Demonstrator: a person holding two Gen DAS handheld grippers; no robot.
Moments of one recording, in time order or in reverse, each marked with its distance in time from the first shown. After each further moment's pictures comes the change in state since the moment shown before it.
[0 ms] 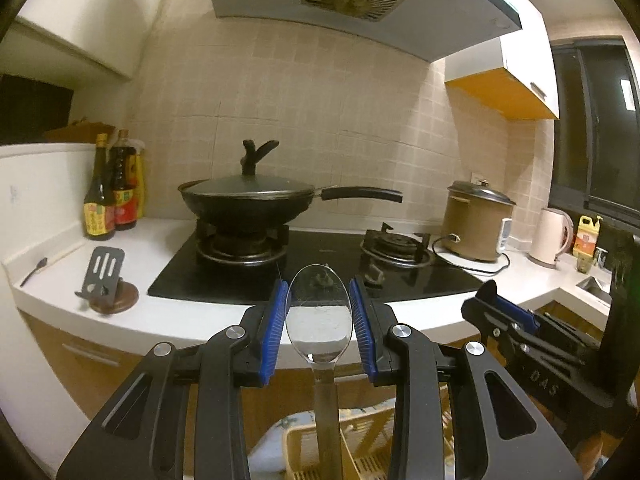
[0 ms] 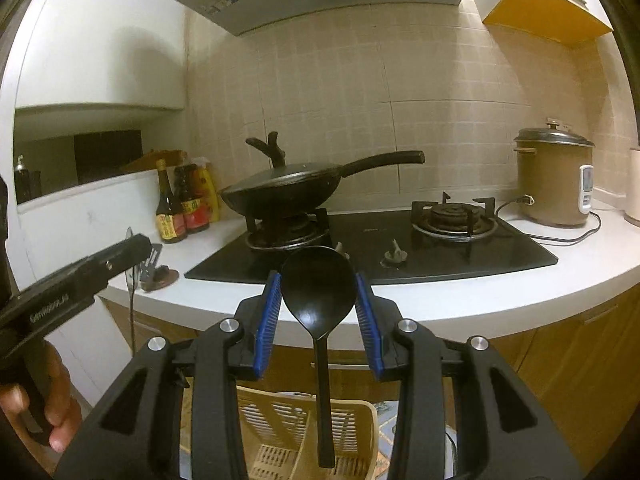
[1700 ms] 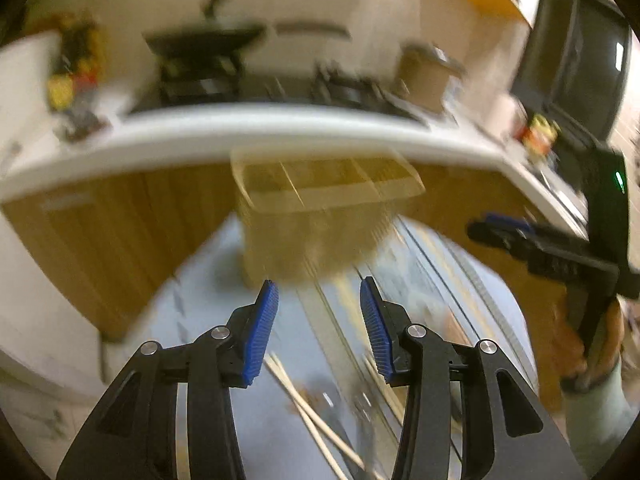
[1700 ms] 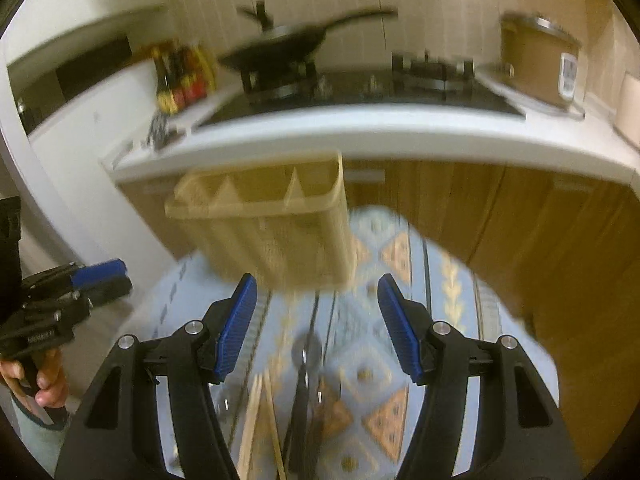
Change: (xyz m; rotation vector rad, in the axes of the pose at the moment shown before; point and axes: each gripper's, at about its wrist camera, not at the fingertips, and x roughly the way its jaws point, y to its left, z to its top) left arm -0.089 0.000 -0.099 -0.007 0.590 -0.219; right arm -0.097 -0.021 -0.074 0.057 0.551 -0.002
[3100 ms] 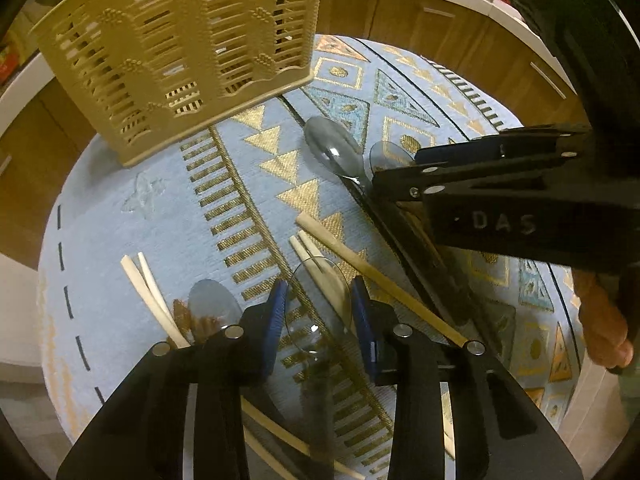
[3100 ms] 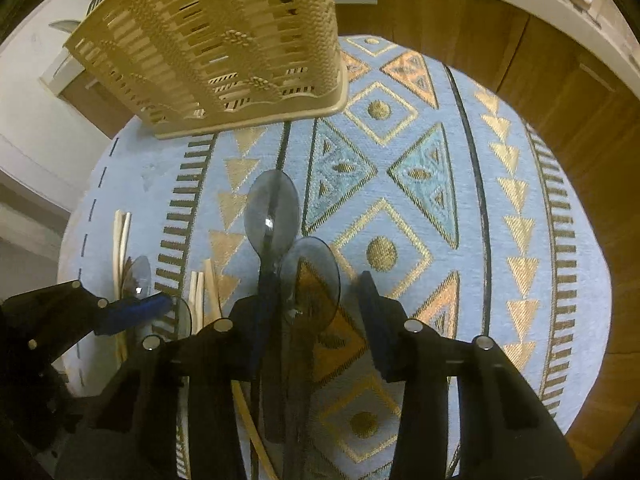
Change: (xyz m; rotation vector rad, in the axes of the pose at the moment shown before) left arm 0.130 -0.067 -0.070 0.172 0.384 0.052; right arm 0.114 0.006 -0.075 0.047 0.401 -0.088
